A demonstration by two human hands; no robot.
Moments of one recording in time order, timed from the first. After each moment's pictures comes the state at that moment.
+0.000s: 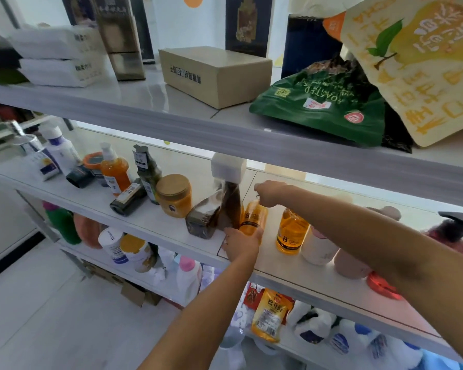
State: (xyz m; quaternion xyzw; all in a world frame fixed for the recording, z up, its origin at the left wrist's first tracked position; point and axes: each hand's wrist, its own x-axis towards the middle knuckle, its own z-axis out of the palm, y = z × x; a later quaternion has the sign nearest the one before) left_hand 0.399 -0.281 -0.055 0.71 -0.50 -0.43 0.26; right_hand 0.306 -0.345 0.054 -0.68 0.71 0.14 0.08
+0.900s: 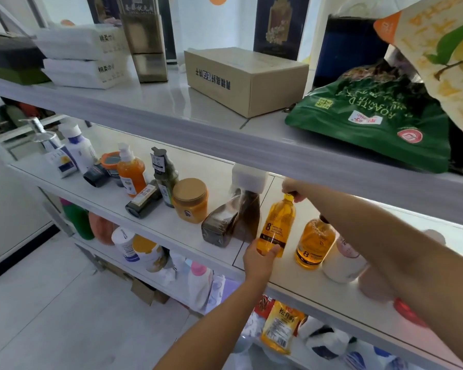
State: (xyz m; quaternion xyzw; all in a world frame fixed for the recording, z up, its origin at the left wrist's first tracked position) left_hand 0.415 -0.276 -0.062 0.57 -0.50 -0.54 0.36; right_hand 0.284 -0.403 0.054 -0.49 0.82 -0.03 0.29
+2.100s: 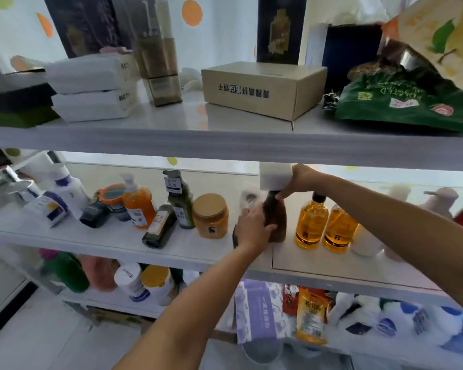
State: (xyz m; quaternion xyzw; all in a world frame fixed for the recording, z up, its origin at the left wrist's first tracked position) left_hand 0.505 -0.372 -0.025 0.45 -0.83 -0.22 0.24; right_hand 0.357 -0.354 0.098 -0.53 0.78 -0.20 0.25
